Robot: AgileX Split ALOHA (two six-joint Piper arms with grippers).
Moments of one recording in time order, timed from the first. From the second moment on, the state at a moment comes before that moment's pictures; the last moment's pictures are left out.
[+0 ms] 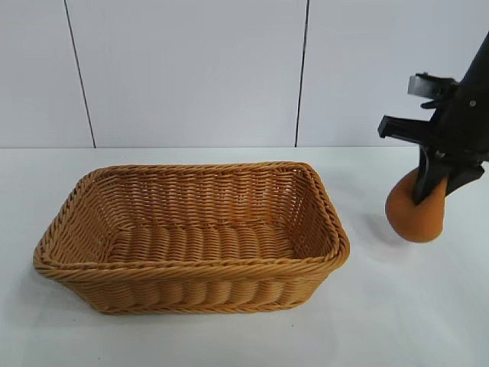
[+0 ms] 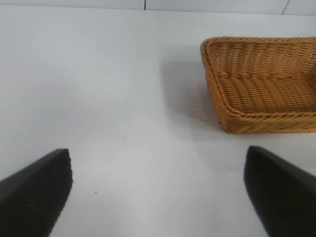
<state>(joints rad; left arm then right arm) 0.00 0.00 -0.50 -0.07 1.07 0.00 0.09 1.85 -1.26 0.21 0.87 0.01</state>
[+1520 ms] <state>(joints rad) 0.00 0.00 -0.50 -0.07 1.07 0.00 0.66 1.99 -1.26 0.42 0.47 0.04</state>
